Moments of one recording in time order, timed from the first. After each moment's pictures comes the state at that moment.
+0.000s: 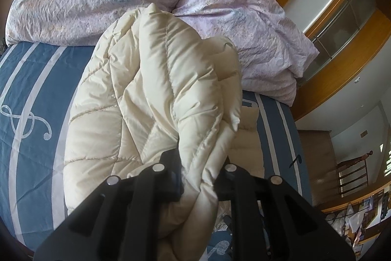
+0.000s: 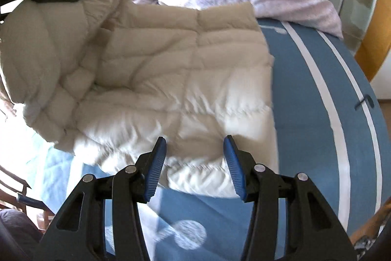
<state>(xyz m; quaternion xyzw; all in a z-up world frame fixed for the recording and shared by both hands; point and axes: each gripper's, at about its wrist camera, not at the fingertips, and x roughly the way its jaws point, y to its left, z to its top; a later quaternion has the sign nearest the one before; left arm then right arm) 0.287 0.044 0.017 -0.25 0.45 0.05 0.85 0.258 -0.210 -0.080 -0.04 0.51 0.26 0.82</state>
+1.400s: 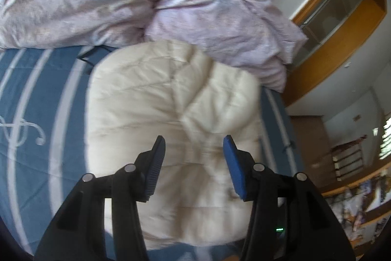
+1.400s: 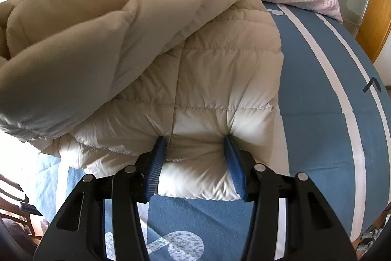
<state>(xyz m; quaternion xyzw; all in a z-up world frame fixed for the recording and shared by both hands) 0.286 0.041 0.016 -0.23 0.47 0.01 0.85 0.271 -0.199 -0.114 -0.02 0.53 0.24 0.81</state>
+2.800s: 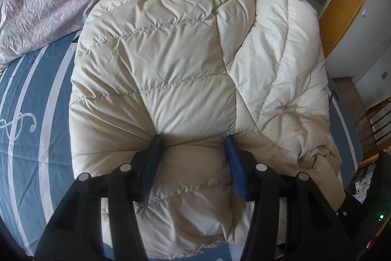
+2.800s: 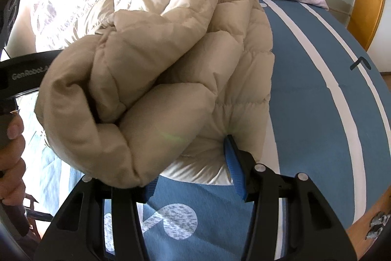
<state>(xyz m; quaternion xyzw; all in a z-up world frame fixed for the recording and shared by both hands) 0.279 -0.020 -0.078 -0.10 0.52 0.02 0.85 0.244 -0.219 -0.110 0.00 0.53 0.22 0.82</state>
